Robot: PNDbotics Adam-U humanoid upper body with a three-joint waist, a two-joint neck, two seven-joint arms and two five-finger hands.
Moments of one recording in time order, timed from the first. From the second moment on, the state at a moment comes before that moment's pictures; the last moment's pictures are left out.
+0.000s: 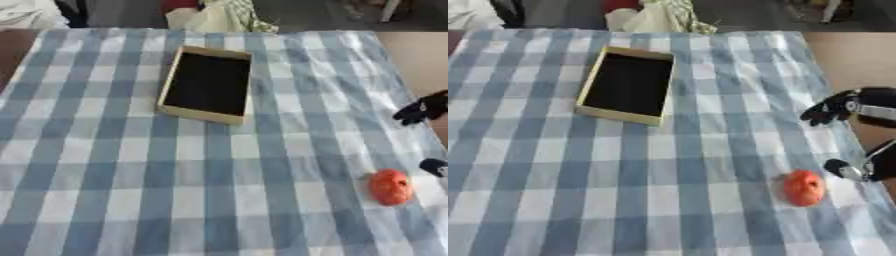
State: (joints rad) left arm -0.26 0.46 0.10 -1.99 -0.15 -0.18 0.58; right arm -0.30 -1.06 0.18 -1.91 0.31 0.06 0.68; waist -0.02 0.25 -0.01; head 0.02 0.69
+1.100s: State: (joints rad) left arm -0.26 0.46 0.10 -1.99 -0.15 -0.18 0.57; right arm -0.27 -0.99 0.23 -1.80 0.50 0.00 0.61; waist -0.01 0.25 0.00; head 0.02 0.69
